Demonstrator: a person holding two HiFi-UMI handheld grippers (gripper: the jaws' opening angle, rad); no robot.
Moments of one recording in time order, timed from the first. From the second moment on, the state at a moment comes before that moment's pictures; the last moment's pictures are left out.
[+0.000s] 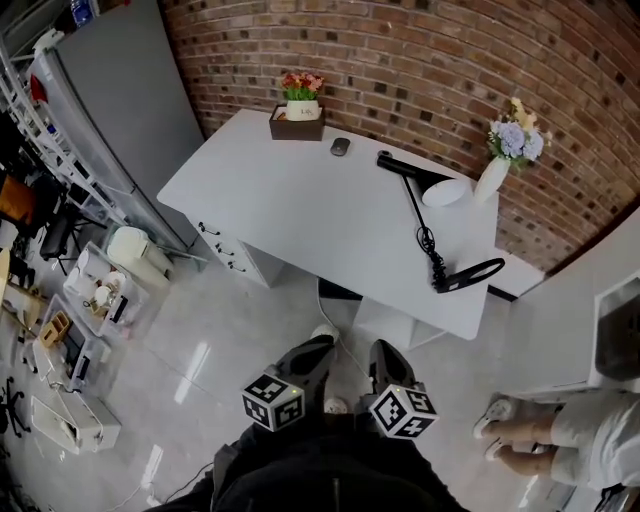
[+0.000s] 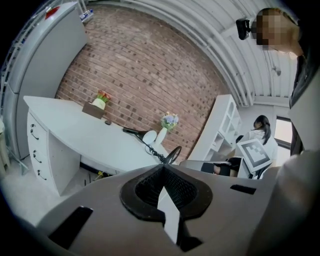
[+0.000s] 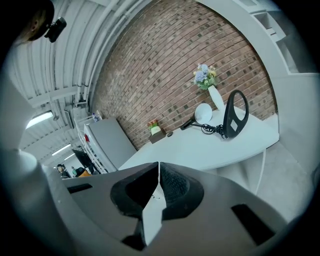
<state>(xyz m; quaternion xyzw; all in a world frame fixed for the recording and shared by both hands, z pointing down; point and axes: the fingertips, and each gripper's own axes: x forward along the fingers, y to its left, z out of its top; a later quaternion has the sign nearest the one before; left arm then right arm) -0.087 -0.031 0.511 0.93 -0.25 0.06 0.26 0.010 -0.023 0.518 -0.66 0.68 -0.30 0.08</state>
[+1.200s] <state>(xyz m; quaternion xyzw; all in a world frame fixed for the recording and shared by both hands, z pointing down) 0.002 -0.248 0.480 0.95 -0.14 0.07 0.26 0.090 -0.216 0.498 -0.74 0.60 -0.29 0.11</state>
